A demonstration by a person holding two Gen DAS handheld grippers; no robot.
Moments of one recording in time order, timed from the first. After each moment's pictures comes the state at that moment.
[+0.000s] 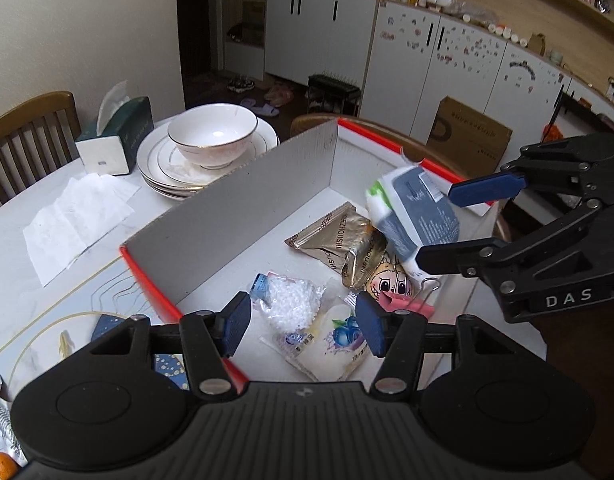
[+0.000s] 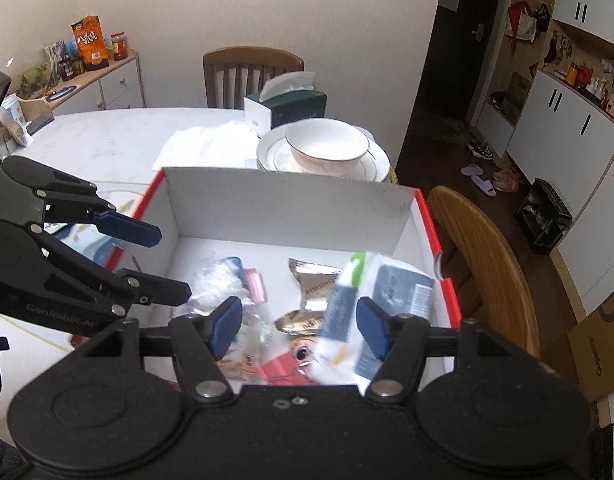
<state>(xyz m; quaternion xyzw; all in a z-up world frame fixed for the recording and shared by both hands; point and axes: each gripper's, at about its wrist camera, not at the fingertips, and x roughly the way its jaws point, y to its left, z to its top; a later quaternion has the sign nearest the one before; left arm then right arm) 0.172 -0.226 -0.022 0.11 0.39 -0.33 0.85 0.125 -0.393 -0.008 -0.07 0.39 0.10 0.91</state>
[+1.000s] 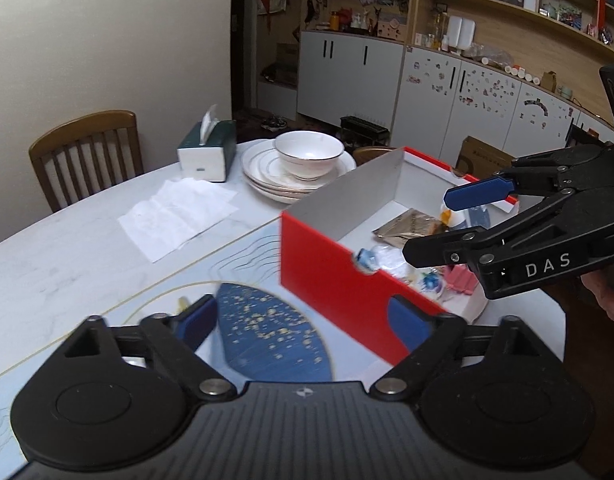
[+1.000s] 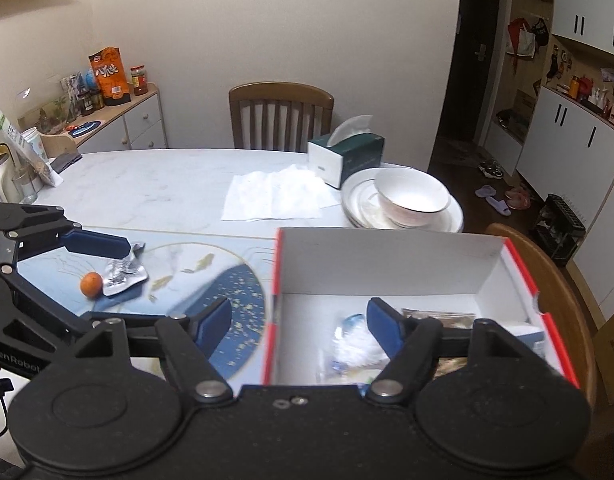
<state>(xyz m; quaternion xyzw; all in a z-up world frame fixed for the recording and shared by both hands) 0.142 -0.076 -0.001 0.09 0.33 -0.31 0.89 0.122 -0.266 0.008 -0.04 0.35 0.10 0.93</state>
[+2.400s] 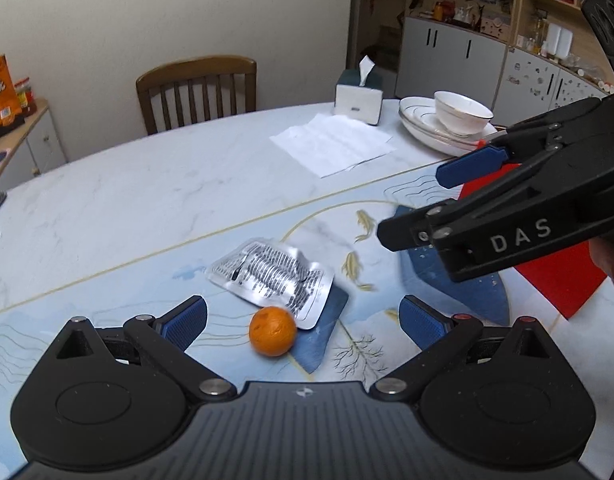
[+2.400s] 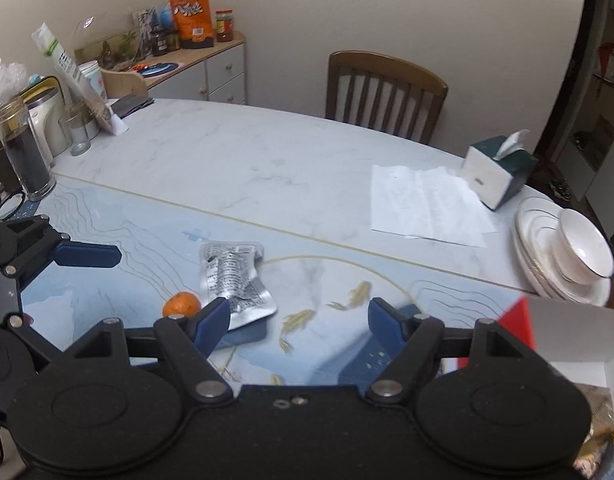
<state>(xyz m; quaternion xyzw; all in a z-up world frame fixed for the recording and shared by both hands) 0.164 0.066 -0.063 0.06 0.37 -0.18 0.91 0.197 -0.085 -0.037 -0.11 0.40 0.19 0.89</state>
